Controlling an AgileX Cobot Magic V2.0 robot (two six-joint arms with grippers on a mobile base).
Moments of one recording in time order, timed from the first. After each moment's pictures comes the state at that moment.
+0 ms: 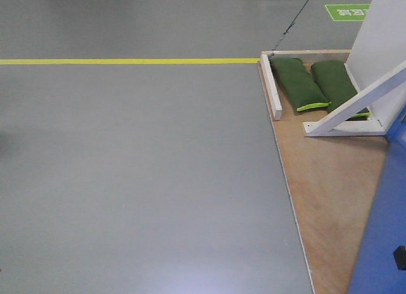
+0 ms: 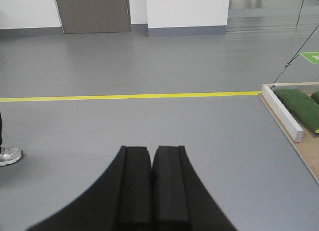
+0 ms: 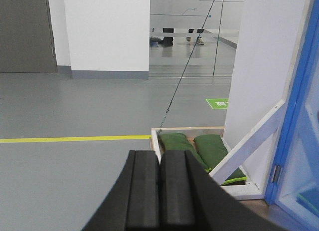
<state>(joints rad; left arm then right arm) 0.05 -0.01 0.03 0.07 0.28 -0.02 -0.09 -0.01 0.03 0.05 0.15 -0.09</state>
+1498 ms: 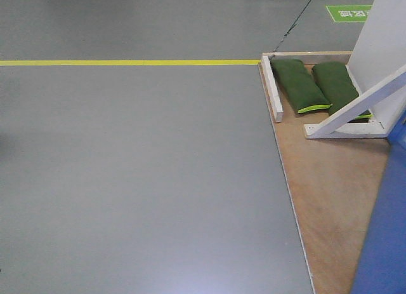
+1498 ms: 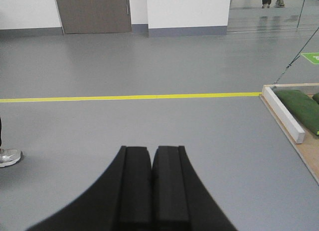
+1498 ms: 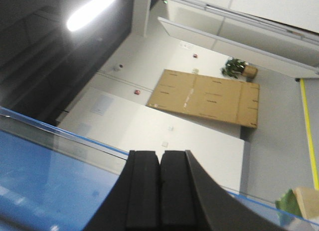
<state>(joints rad) 0.05 -0.01 0.03 0.07 0.28 -0.02 -1.10 0.89 -0.99 1.36 0.02 -0.09</state>
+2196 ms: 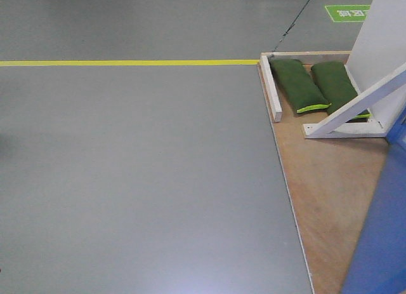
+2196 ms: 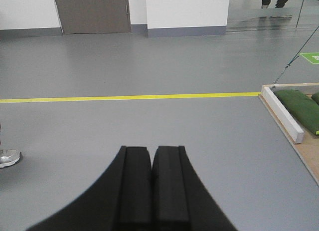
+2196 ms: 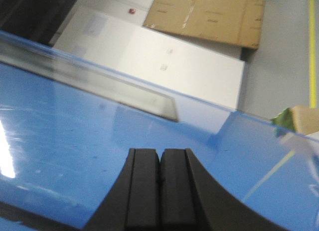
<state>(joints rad) 0.05 -0.01 0.03 0.07 0.28 -0.02 -0.91 0.95 -1.05 1.33 0.19 -0.08</state>
